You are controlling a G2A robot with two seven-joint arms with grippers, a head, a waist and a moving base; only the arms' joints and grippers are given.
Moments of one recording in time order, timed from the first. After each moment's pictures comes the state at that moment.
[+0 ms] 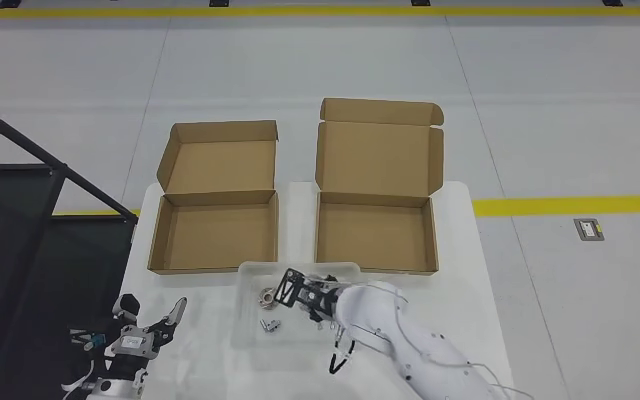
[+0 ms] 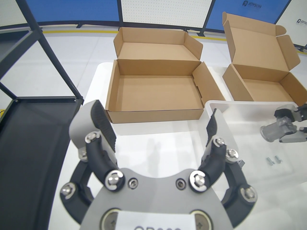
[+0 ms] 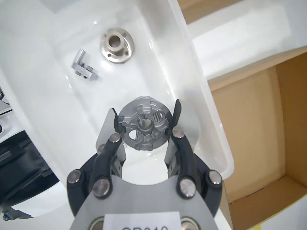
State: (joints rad) left arm 1.76 -1.17 -1.76 -1.83 1.10 -0.15 0.22; right arm -0.79 -1.38 0.78 -1.57 -1.34 -0.41 0.92
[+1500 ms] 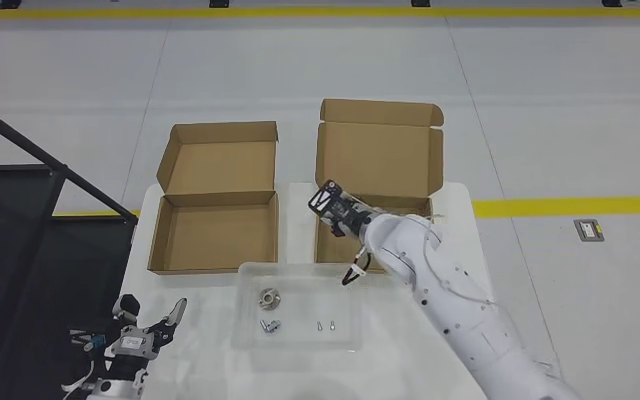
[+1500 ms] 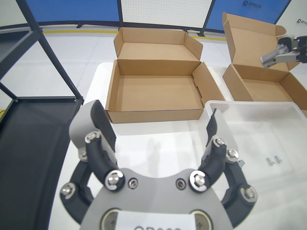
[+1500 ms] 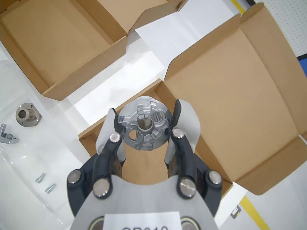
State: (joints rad) left arm 1.76 -1.17 -1.76 -1.83 1.10 -0.15 0.22; right arm -0.51 -1.43 0.90 -1.19 -1.35 -0.29 0.63
